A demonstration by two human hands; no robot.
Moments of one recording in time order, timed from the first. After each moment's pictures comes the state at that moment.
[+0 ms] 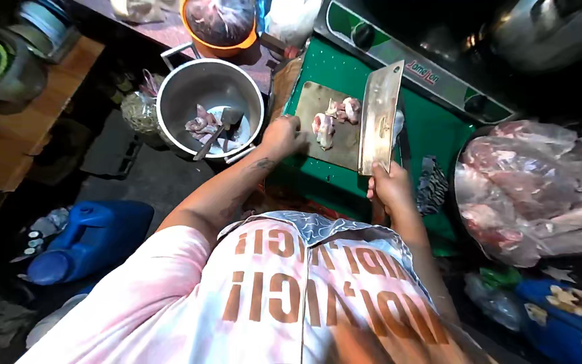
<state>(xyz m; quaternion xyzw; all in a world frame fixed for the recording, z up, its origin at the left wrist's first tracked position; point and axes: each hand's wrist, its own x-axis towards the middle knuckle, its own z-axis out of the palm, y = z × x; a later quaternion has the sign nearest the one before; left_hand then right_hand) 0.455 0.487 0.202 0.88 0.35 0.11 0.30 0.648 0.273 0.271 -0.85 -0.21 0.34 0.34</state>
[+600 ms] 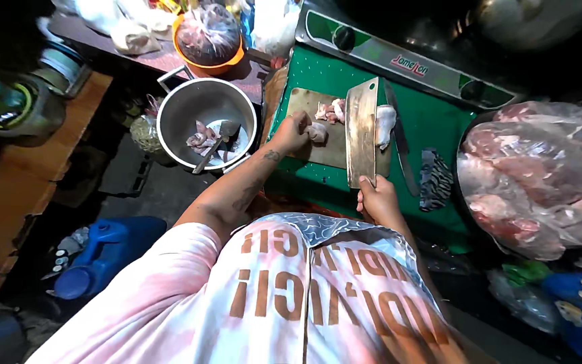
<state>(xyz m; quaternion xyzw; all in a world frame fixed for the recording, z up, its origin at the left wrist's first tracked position) 0.506 0.499 0.189 0.83 0.29 0.18 0.43 0.636 0.243 0.252 -0.82 -0.21 0.37 0.38</state>
